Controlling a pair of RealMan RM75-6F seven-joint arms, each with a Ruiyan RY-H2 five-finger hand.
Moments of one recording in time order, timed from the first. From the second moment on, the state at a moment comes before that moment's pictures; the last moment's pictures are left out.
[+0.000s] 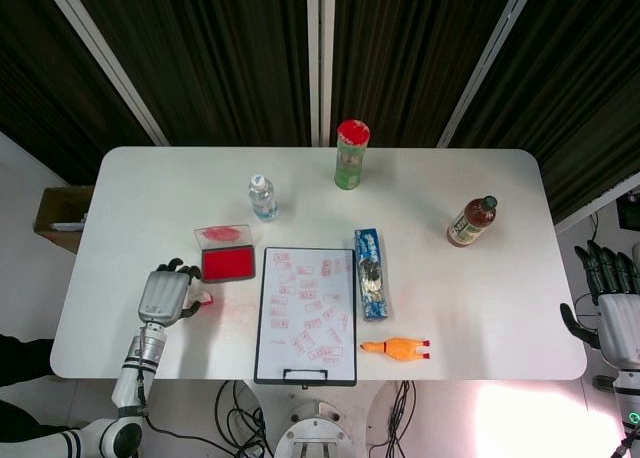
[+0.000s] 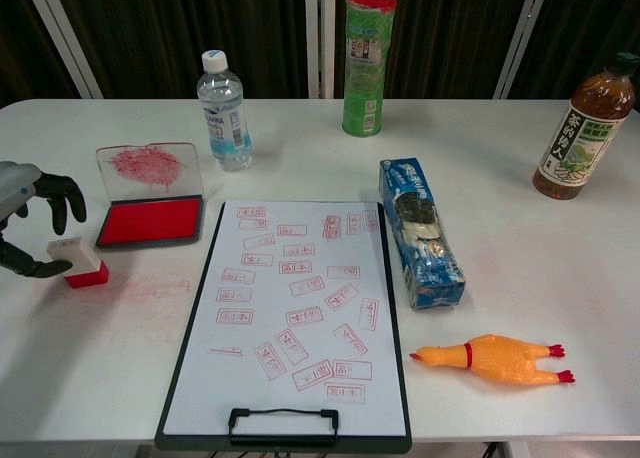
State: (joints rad) left arm -0.33 -1.64 -0.10 -1.43 1.24 1.23 0.51; right arm 0.05 -1.05 0.08 -1.66 -1.52 1.54 0.00
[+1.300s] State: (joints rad) left arm -0.34 -1.65 -0.04 -1.35 1.35 1.24 0.41; right arm 0.04 -1.03 0.08 -1.69 -1.49 1.53 -0.02
